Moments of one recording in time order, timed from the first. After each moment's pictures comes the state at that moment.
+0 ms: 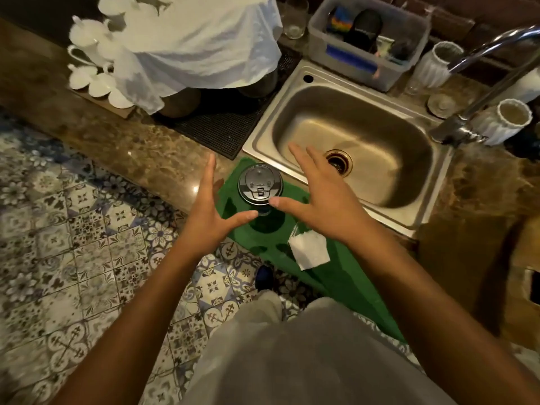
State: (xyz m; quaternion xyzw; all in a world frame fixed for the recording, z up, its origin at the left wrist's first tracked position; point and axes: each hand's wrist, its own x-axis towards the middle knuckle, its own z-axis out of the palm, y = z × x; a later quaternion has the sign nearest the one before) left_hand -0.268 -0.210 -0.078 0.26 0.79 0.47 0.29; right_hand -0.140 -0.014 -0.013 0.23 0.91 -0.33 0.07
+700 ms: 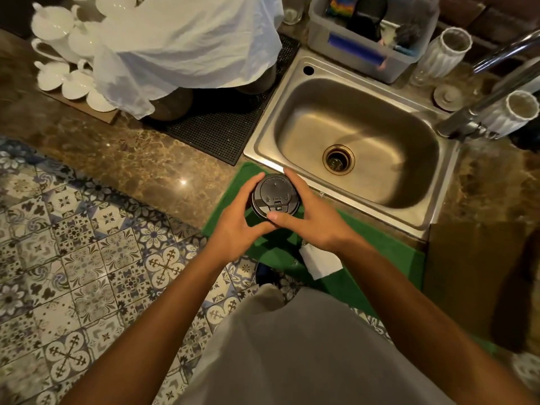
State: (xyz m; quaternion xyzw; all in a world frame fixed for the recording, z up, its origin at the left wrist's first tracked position) left_hand -0.294 -0.181 -0.108 0.30 0.75 0.45 0.37; right_hand -0.176 -0.027 -0.065 0.30 0.79 -0.53 0.11
